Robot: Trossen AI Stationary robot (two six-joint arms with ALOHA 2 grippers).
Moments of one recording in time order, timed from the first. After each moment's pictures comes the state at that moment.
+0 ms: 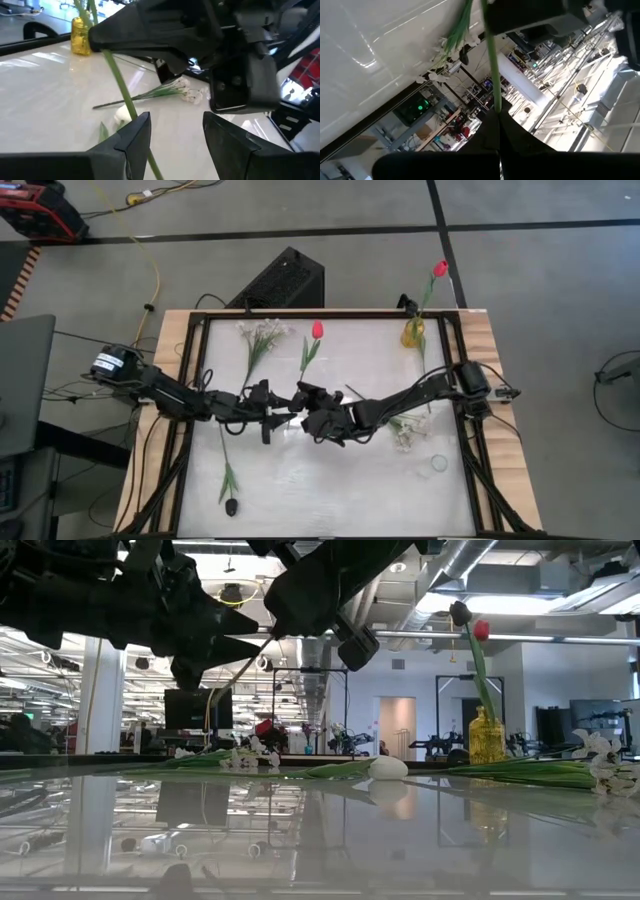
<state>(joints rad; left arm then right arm) -0.22 1.41 0.27 1.09 -0.34 -0.33 0.25 2.00 1.42 0.09 1.05 -1.83</state>
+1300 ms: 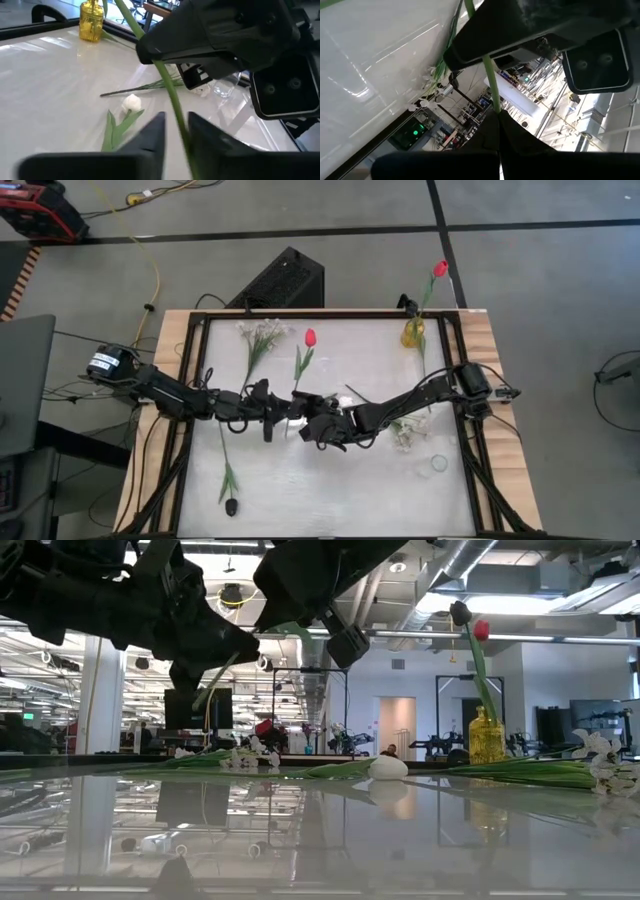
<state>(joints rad) -0.20 1.37 0.30 0.95 -0.34 -0.39 0.27 2.00 1.42 0.14 0.95 -1.77</state>
